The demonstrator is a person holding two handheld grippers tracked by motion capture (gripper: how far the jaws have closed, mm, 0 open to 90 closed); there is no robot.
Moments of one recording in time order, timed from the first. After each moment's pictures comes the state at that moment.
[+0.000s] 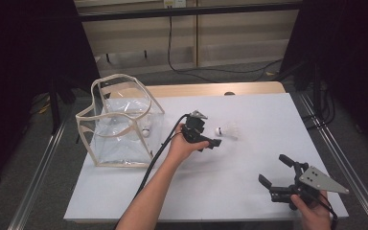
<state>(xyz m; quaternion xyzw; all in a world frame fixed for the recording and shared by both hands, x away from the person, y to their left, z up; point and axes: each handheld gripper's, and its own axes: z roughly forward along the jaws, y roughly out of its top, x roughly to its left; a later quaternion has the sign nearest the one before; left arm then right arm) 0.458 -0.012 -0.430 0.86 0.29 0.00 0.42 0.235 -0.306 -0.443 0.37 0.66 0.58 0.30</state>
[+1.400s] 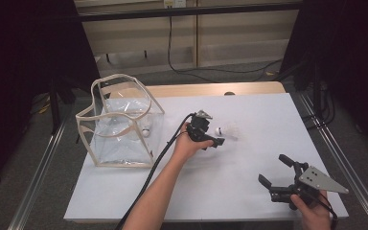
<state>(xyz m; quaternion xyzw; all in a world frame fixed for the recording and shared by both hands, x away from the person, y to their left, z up) 0.468 -0.027 -0.442 0.87 0.27 0.01 0.42 0.236 -0.306 -0.443 0.37 0.66 0.58 0.30</state>
